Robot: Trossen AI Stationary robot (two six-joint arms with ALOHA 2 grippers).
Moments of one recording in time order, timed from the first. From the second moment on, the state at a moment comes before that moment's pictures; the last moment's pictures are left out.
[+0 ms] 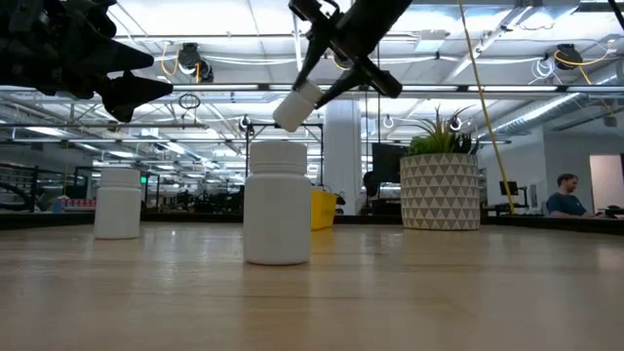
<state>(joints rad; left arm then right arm) -0.14 0.42 0.08 0.29 -0.13 -0.16 -0.04 1.70 1.42 -0.52 0.19 1.16</state>
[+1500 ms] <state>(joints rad) -0.14 0.42 0.08 0.29 -0.13 -0.16 -0.31 2.04 1.78 -1.00 -0.08 0.51</state>
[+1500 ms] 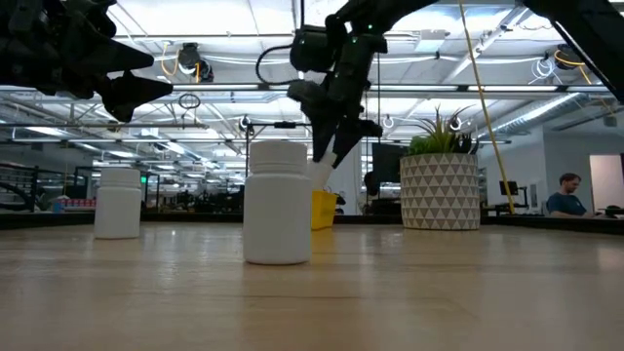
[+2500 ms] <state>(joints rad) -0.14 0.42 0.08 0.29 -0.13 -0.16 -0.31 2.08 1.78 -0.94 -0.07 0.38</state>
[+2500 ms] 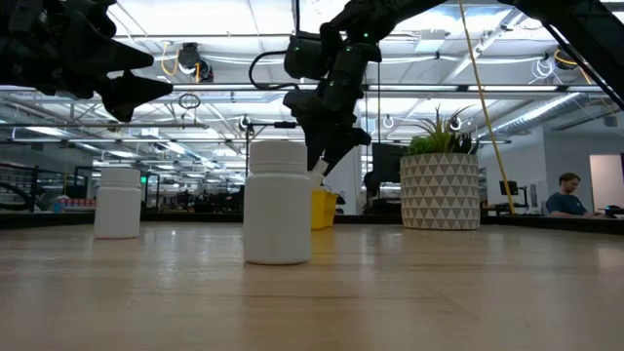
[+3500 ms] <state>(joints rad) -0.14 0.42 0.08 0.29 -0.13 -0.16 -0.30 2.14 1.78 -0.94 -0.11 0.38</state>
